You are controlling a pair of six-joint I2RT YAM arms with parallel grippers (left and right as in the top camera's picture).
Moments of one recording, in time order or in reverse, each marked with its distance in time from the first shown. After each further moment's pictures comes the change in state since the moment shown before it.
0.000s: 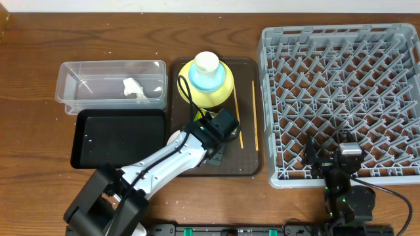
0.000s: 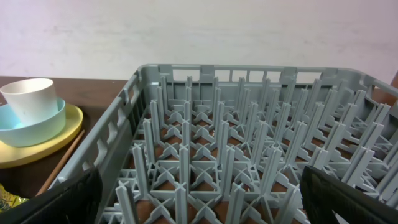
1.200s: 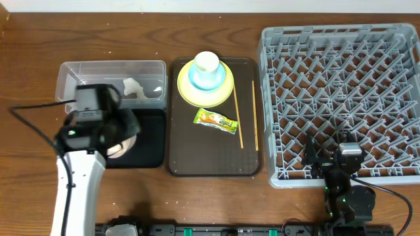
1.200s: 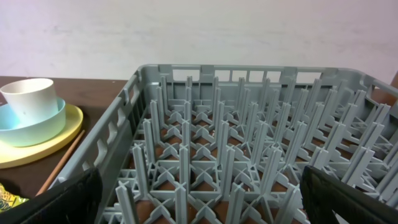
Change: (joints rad) left arm 0.870 -0.459 0.025 -0.131 0.254 0.090; right arm 0.000 0.000 0.000 0.000 0.000 0.000
